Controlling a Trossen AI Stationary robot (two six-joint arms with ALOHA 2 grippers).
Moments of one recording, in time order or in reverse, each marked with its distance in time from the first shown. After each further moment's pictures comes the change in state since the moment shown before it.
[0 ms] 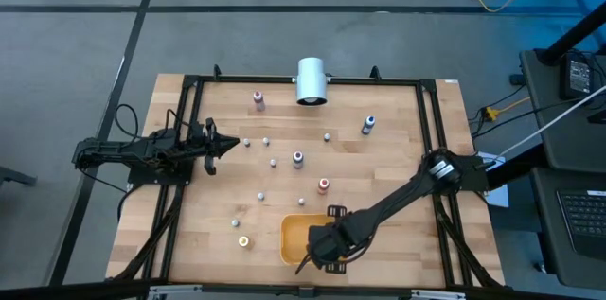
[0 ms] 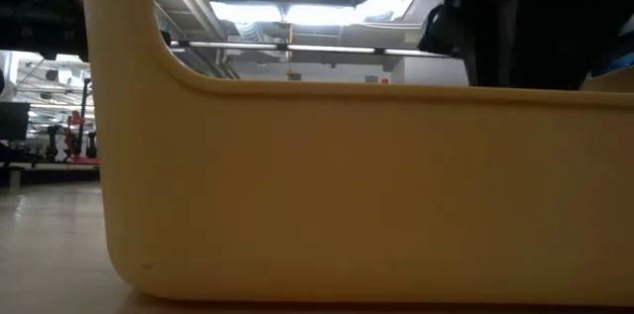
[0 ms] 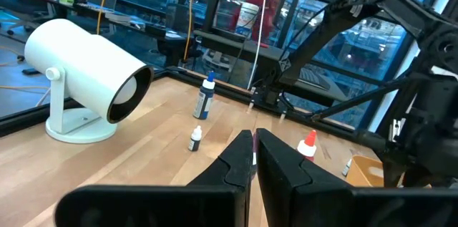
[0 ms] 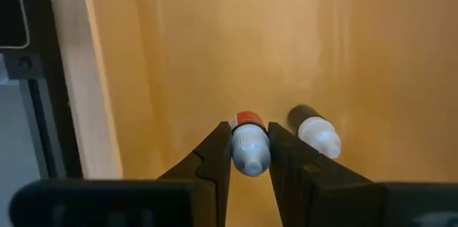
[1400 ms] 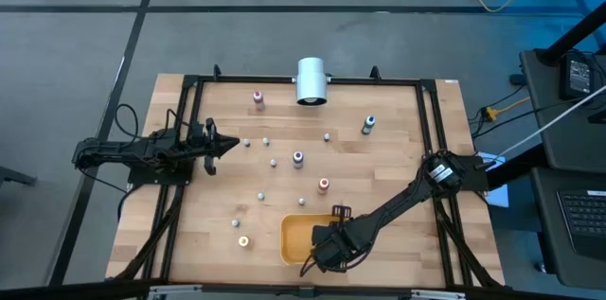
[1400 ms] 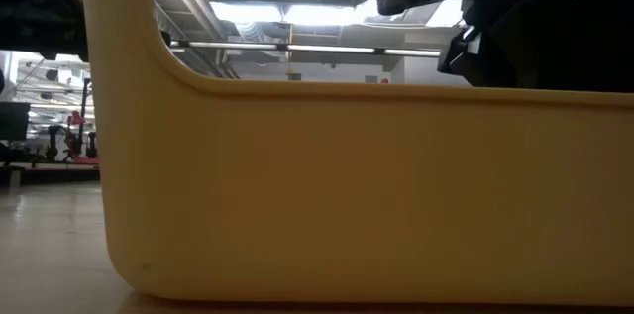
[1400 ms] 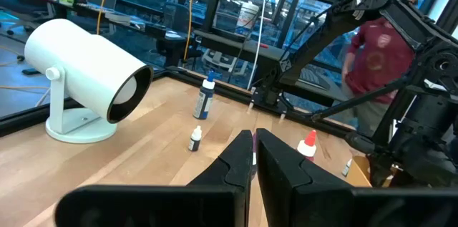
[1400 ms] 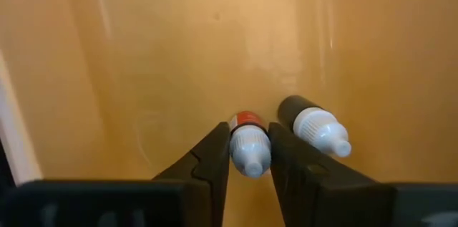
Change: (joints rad) left arm 0.000 0.000 0.000 0.000 0.000 0.000; right arm 0.026 0.020 -0.054 0.007 0.090 0.080
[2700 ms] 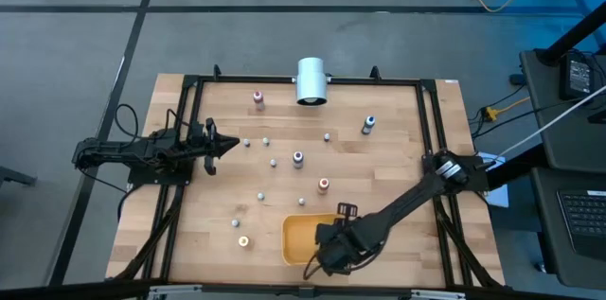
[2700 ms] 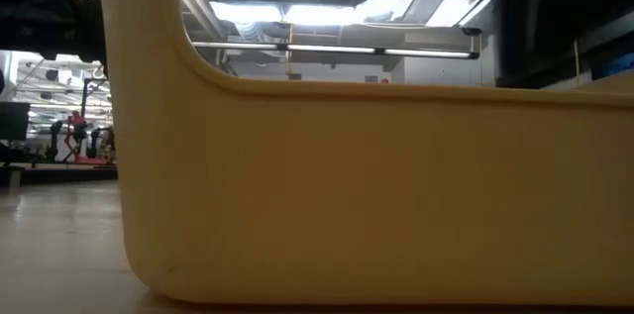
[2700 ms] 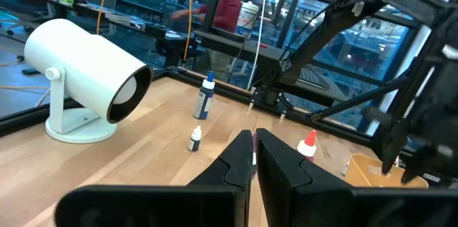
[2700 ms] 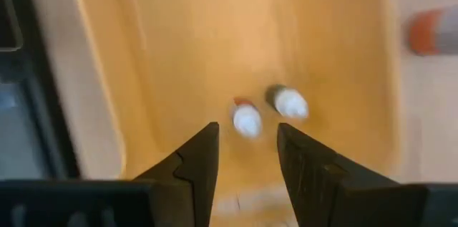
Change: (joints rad) left arm 0.000 0.000 0.000 0.000 0.000 0.000; right arm 0.022 -0.071 0.139 -0.201 0.032 0.057
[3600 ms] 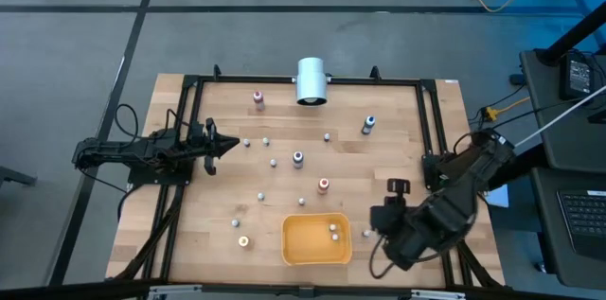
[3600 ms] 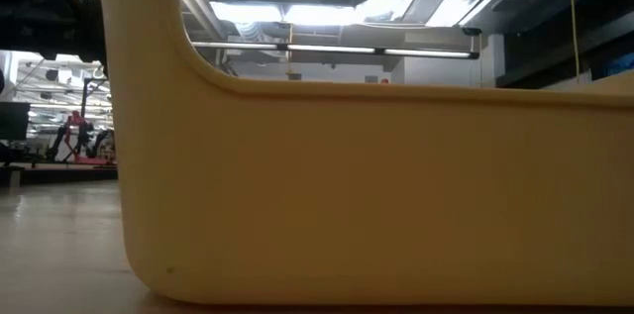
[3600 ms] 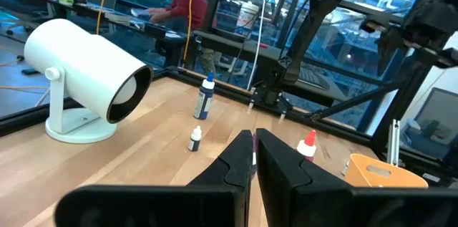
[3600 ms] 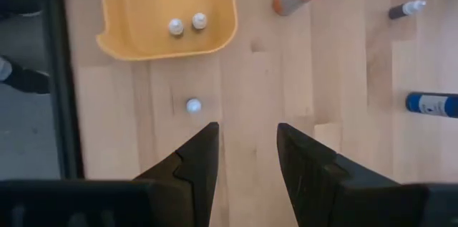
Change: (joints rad) left arm 0.000 0.000 0.000 0.000 0.001 0.000; right arm 0.171 -0.394 -0.001 -0.399 0.151 0.041
